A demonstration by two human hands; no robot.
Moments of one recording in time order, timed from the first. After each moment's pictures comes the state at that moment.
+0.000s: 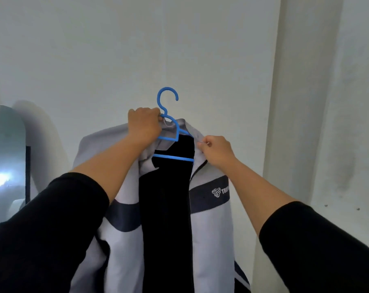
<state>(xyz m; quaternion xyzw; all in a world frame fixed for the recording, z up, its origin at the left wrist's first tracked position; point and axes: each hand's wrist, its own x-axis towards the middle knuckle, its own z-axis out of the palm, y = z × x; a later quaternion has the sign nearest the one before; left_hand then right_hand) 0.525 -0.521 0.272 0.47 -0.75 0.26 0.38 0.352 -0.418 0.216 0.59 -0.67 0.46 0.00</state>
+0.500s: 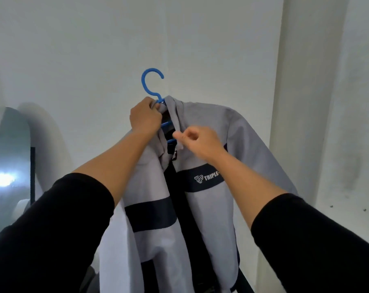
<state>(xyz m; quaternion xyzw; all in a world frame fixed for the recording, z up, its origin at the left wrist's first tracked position) 0.519 -0.505 0.286 0.47 -0.66 -0.03 0.58 0.385 -0.417 0.236 0.68 -0.54 0.49 0.01</state>
